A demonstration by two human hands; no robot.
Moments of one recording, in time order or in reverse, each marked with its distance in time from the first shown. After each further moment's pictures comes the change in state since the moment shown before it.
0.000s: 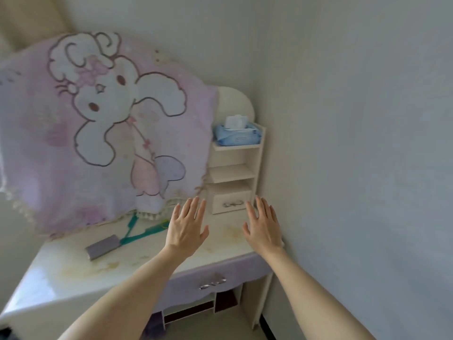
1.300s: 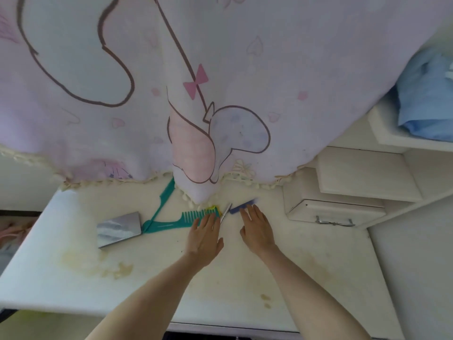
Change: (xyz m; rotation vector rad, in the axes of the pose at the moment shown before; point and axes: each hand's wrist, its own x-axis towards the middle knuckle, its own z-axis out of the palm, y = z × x) left_hand 0.078 -0.160 0.320 -0.095 -0.709 -0.373; right_hand 0.203 -0.104 0.397 0.281 -0.730 -0.331
